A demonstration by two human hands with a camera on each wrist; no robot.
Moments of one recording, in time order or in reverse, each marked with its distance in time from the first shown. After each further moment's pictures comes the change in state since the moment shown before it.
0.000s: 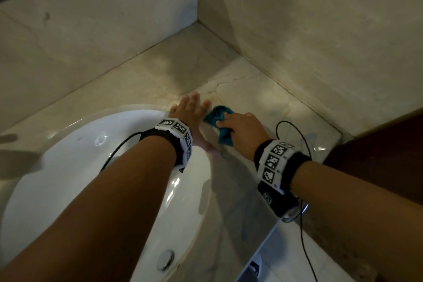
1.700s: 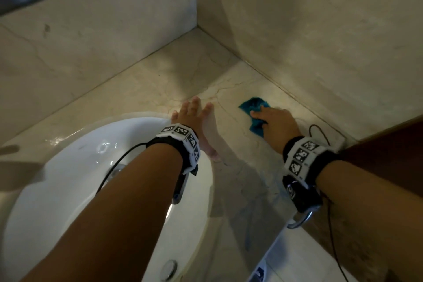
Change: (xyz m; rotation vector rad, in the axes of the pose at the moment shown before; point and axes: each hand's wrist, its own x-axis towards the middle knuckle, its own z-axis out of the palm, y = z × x) left_hand 0.017 -0.001 0.003 -0.076 0.044 -0.028; right_hand -0.001 0.071 0.002 0.239 0.201 0.272
